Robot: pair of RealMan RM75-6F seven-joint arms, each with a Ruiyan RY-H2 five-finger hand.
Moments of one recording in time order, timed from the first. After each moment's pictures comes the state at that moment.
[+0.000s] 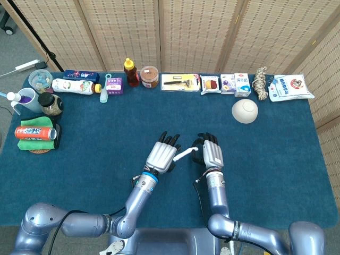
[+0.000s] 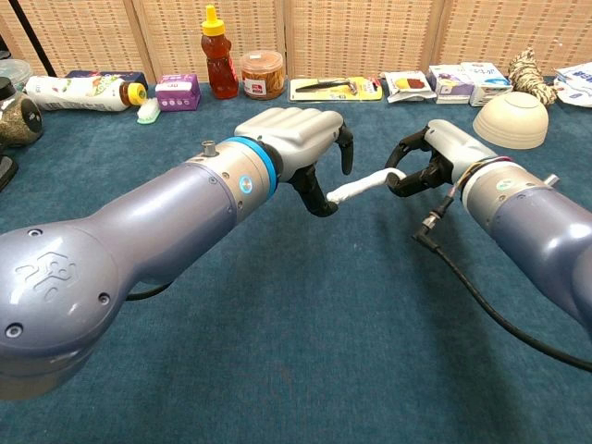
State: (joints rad) left arm -1.02 -1.99 -0.33 -1.44 0.76 1.13 0.86; right arm 0.66 -1.92 0.42 -1.40 -0.75 1.18 -0.32
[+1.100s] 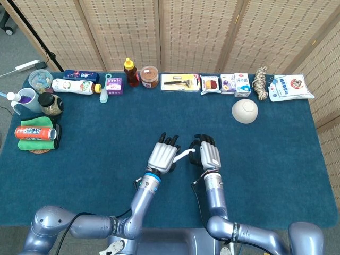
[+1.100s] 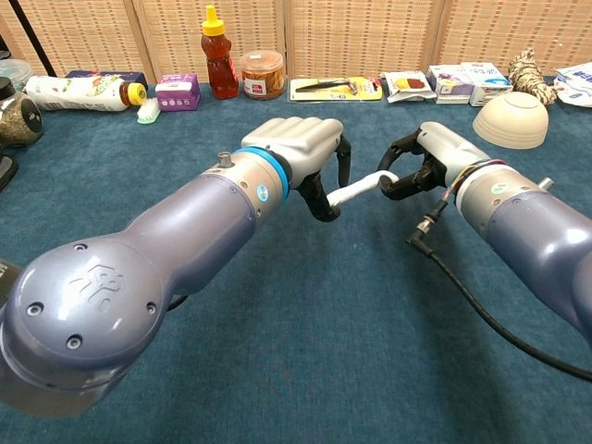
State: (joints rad) left arm -1.04 -2.06 -0.36 -1.37 0.71 1.17 0.87; right arm 0.65 -1.93 0.42 -1.42 -0.76 1.18 -0.31
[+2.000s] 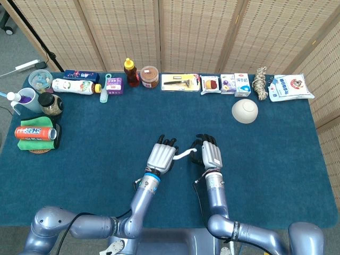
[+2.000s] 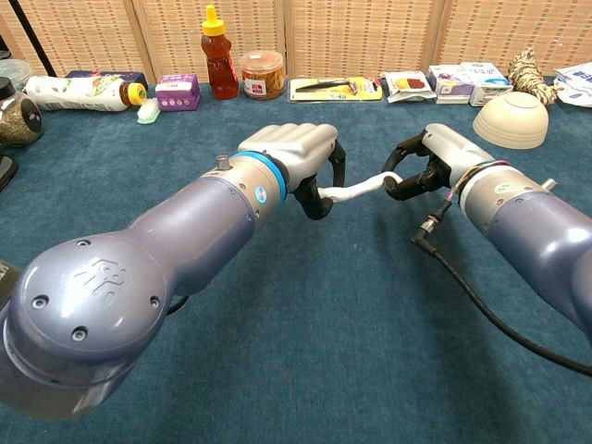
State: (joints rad) left arm -1.03 -2.06 -0.37 -1.37 0.67 1.16 0.87; right arm 0.65 -1.93 0.42 -1.40 -0.75 1.17 -0.31
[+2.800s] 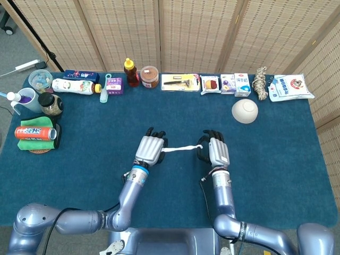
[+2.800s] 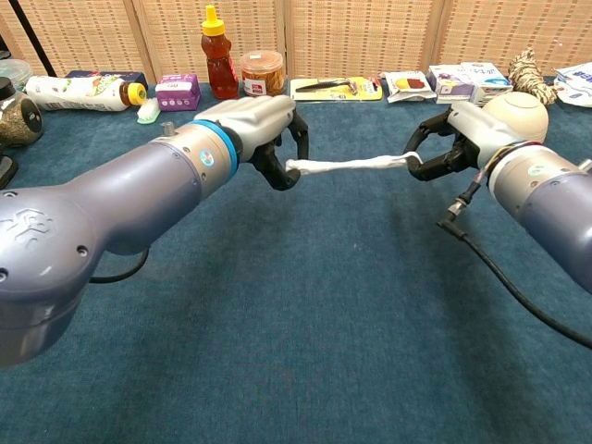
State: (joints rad) left arm -0.97 -1.92 -0.36 -1.44 0.70 1.14 0.79; right arm 0.62 -1.86 0.42 -1.45 -0.80 1.21 -0.30
